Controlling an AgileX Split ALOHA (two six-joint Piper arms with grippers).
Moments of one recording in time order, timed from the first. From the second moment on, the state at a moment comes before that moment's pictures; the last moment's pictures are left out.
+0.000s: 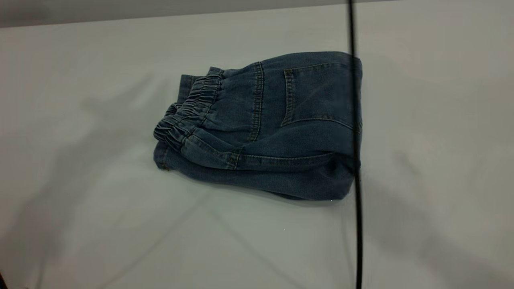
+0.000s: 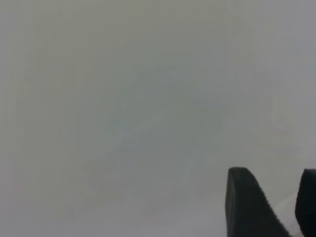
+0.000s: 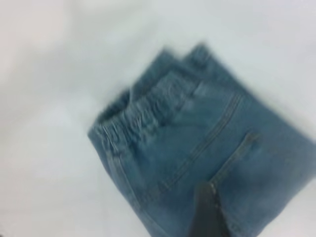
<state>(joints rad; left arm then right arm) -0.27 1.39 -1.24 1.74 -0.09 -1.40 0.66 1.86 -1.95 -0.09 1.23 0.15</state>
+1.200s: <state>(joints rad) -0.27 1.07 -1.05 1.75 -0.25 -1.48 0.66 0.44 -0.91 -0.12 1.10 0.23</state>
